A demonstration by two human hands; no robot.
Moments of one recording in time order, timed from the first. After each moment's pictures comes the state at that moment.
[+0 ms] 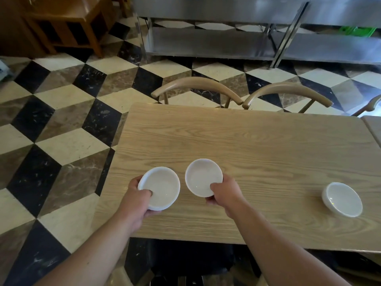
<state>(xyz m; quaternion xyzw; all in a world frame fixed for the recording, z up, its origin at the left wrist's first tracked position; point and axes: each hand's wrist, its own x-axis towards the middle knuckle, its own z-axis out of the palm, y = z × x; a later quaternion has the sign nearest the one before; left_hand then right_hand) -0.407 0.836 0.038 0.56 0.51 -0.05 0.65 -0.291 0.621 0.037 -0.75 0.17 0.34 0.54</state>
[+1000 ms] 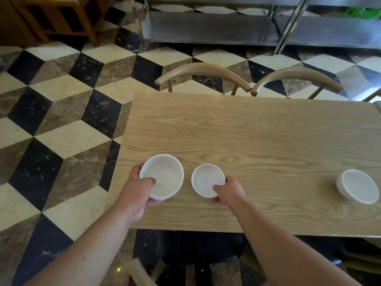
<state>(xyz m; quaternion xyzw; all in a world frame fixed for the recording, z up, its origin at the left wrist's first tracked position) -0.418 0.879 0.029 0.55 0.48 -0.04 0.68 -0.315 0.643 -0.013 -0.82 0.20 0.35 0.41</state>
